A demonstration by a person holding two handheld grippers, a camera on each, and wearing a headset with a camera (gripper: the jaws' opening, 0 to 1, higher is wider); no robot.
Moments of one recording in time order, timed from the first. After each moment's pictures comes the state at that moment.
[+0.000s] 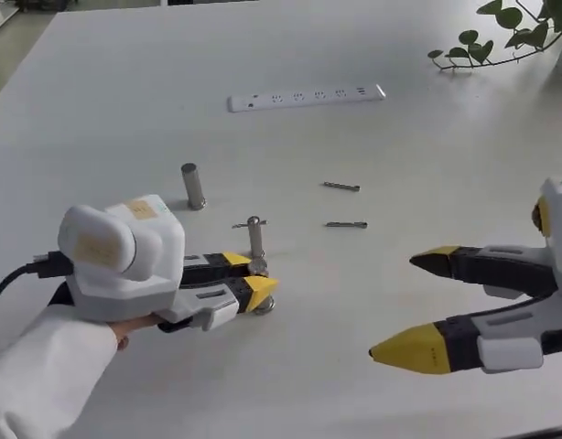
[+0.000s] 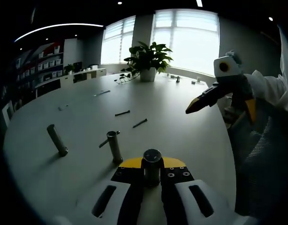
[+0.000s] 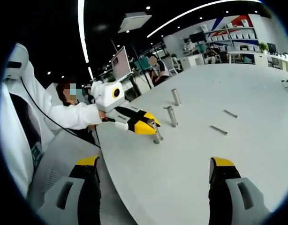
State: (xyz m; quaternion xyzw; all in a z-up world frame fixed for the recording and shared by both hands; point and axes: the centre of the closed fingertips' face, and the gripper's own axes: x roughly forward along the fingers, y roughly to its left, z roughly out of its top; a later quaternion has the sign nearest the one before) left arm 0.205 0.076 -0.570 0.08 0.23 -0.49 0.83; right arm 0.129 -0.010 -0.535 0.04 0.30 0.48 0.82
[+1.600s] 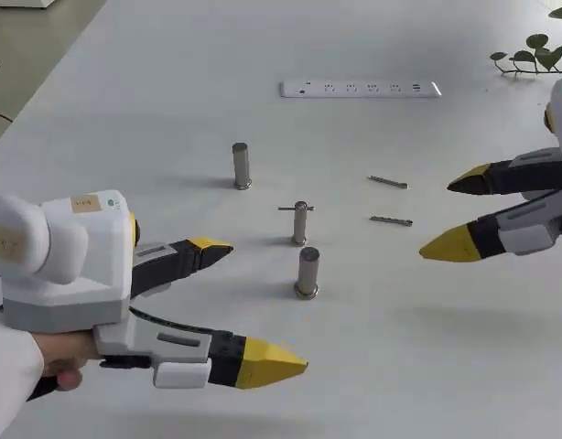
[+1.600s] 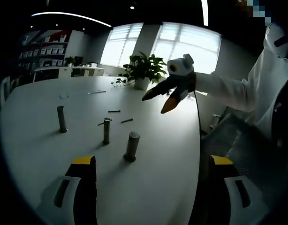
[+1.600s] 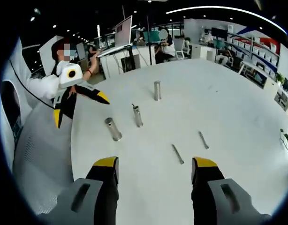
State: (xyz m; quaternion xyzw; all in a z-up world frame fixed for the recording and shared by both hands) left arm 0.137 0.118 -0.540 -0.03 0.24 -0.52 0.82; right arm 0.223 -0.028 -0.531 -0.18 0.33 0.48 0.79
